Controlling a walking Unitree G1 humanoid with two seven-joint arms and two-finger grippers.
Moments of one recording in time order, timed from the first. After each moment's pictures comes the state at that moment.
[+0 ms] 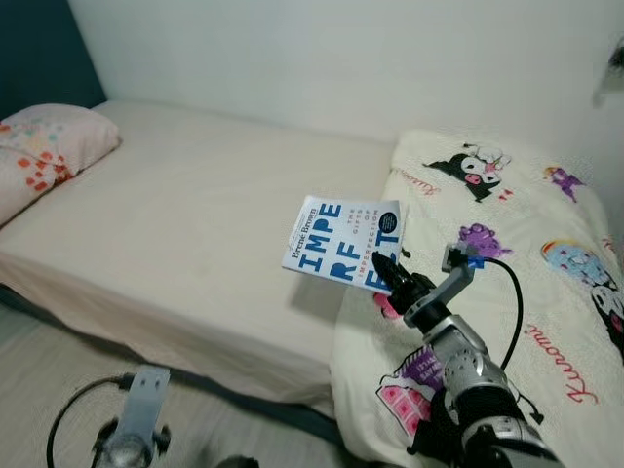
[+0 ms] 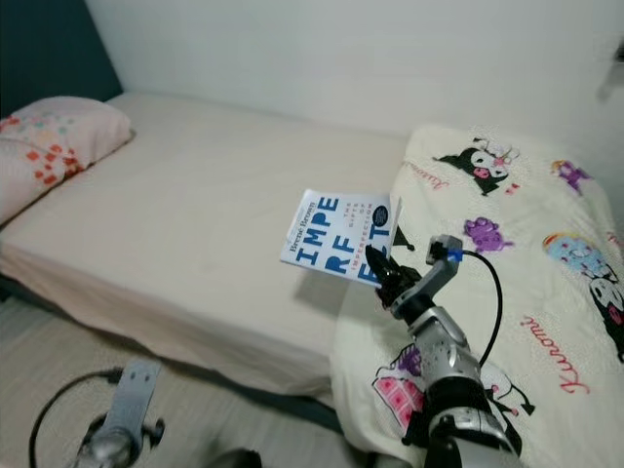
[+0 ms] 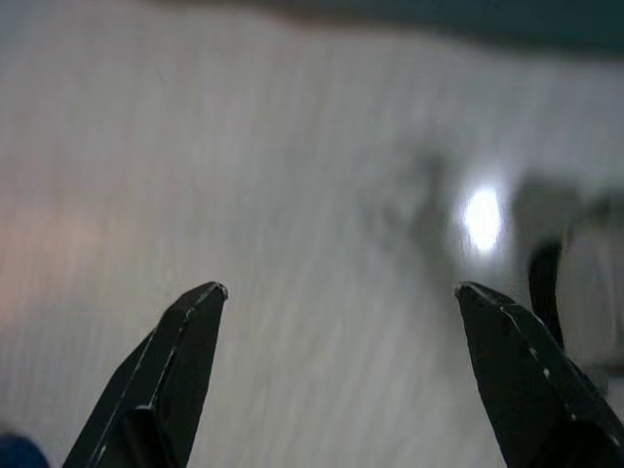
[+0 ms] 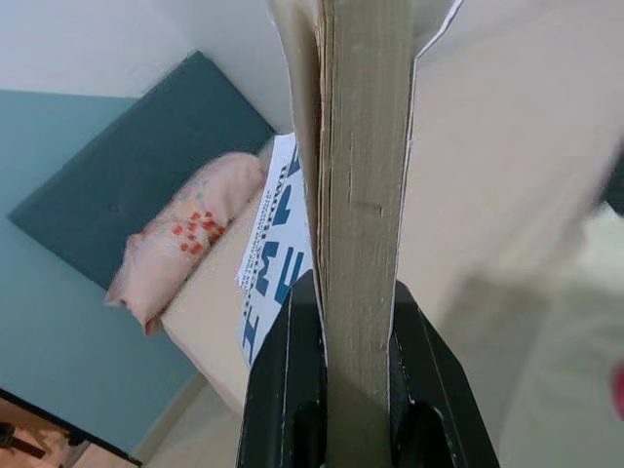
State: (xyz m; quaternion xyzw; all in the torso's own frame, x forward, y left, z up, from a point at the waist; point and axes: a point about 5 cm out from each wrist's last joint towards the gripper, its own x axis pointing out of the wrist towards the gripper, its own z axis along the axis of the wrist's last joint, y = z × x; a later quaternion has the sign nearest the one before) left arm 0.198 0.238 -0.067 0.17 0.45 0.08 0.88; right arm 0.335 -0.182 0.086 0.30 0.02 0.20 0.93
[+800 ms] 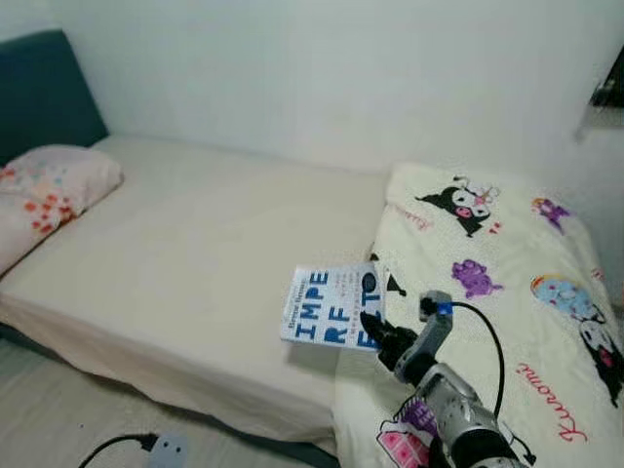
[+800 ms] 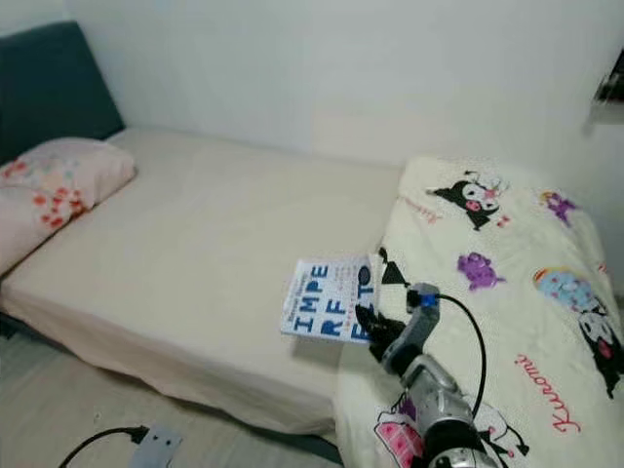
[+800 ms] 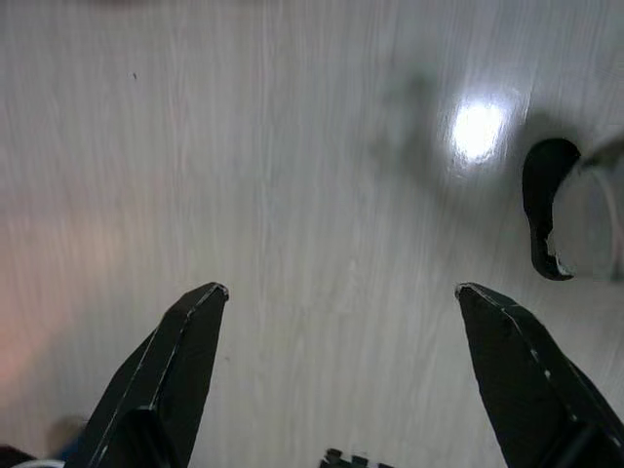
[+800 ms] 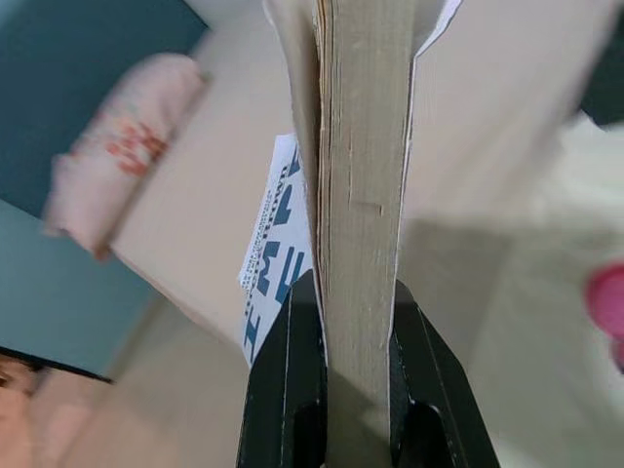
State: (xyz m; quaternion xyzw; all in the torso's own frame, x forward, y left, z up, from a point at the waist) left arm 0.171 0.219 -0.086 0.20 0.50 0.00 0.84; right arm 0.298 -0.174 0.021 0.24 0.17 0.17 0.94
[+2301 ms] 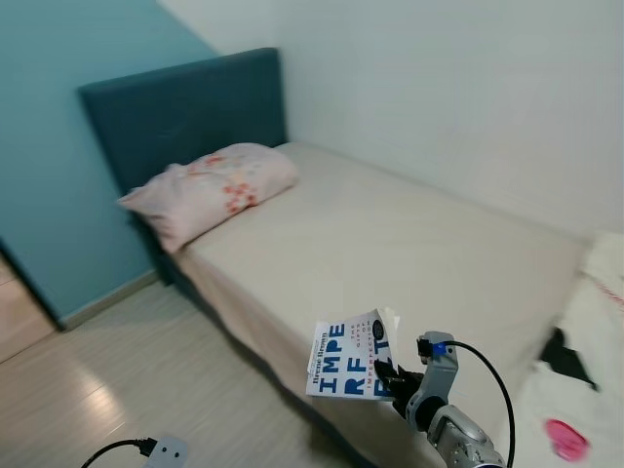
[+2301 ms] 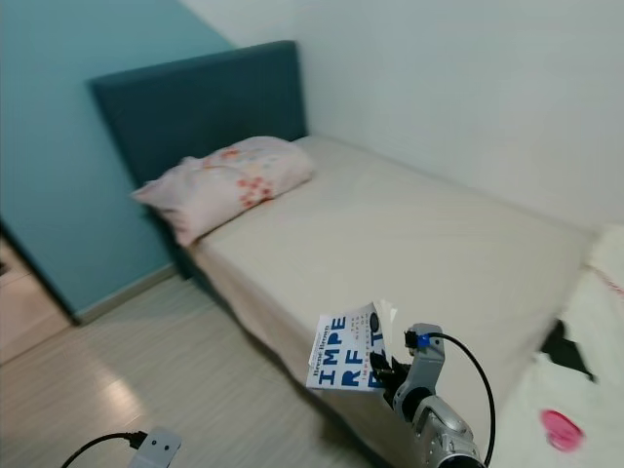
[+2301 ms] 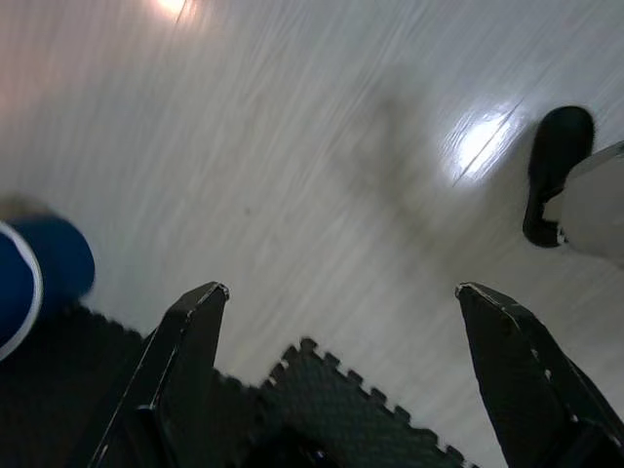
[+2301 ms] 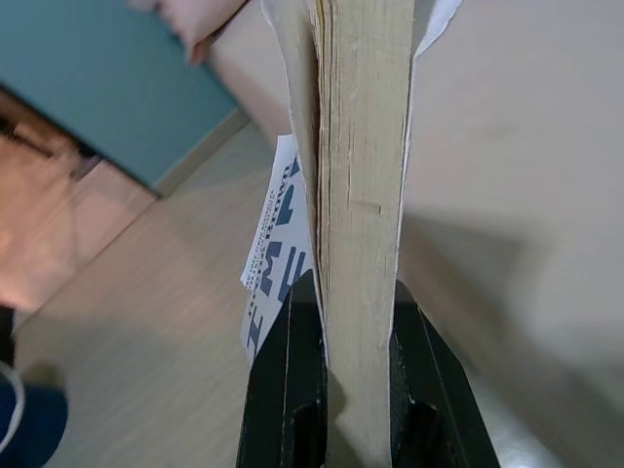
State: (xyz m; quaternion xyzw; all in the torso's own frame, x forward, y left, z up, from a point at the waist) left arm 0.165 0.221 -0.088 0.20 0.51 0.00 0.84; right arm 0.270 -0.191 -0.010 0.18 0.22 0.12 0.95
